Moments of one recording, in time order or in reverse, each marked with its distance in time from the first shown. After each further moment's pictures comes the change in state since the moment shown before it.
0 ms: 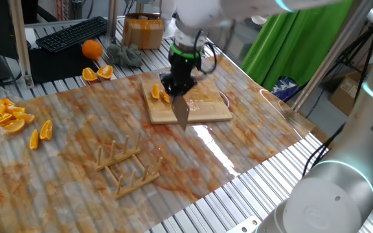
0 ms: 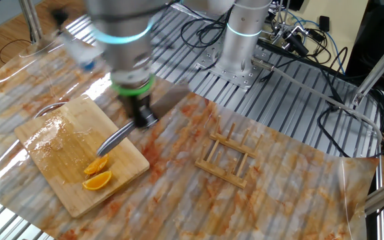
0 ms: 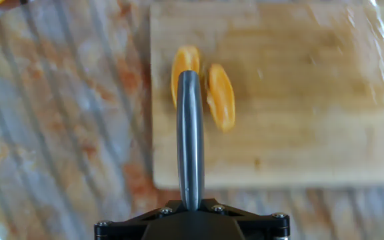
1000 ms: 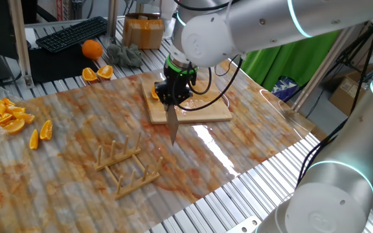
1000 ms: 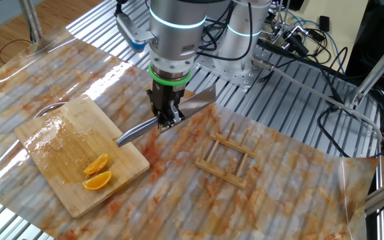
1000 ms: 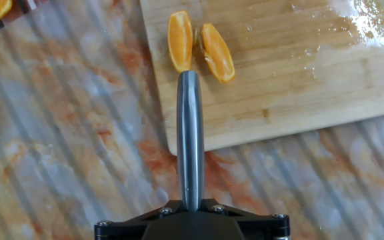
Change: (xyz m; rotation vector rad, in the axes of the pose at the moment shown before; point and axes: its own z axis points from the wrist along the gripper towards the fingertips) arm 0.000 0.018 0.014 -0.006 -0.088 0.028
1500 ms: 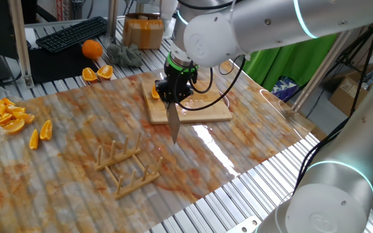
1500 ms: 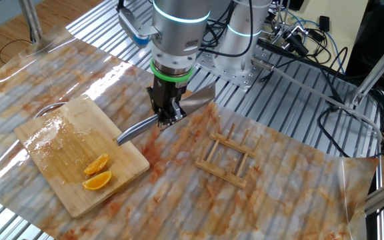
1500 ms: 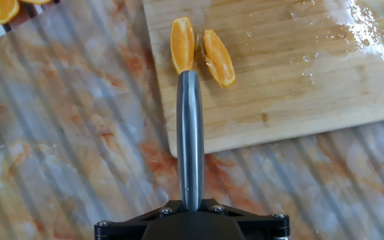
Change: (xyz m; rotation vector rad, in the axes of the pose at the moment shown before) arm 0.001 -0.002 -0.004 0.003 -0.018 -0.062
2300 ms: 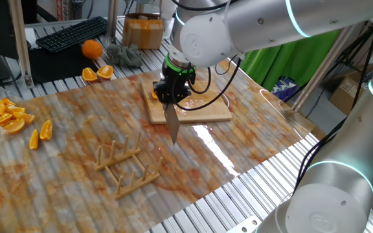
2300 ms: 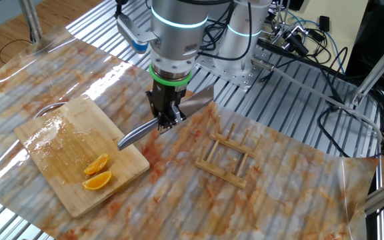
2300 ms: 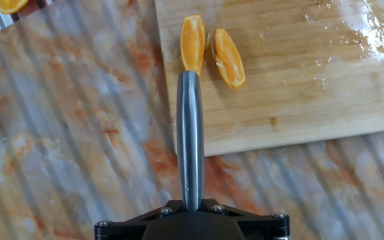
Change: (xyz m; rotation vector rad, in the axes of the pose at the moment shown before) arm -0.004 0.005 0.009 -0.016 0.017 0.012
